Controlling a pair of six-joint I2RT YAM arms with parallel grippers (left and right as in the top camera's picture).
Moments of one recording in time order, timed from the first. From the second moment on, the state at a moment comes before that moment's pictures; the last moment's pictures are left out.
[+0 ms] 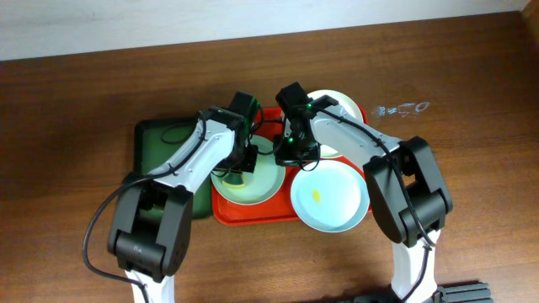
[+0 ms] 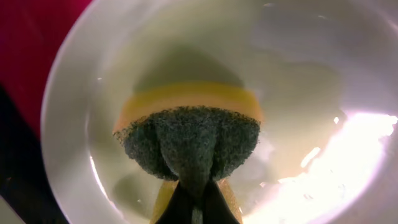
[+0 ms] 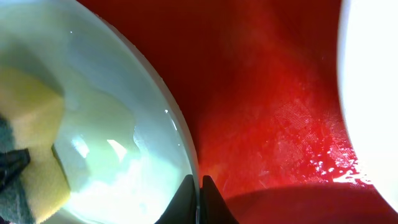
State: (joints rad) left arm -0.48 2.06 1.51 -0.96 -0.03 -0.21; right arm 0.41 2.08 1.47 -0.83 -0.30 0.41
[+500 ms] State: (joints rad) left arm -0.50 2.07 1.54 -1.05 0.06 -0.18; right arm 0.38 2.08 1.57 -0.95 -0.44 0.41
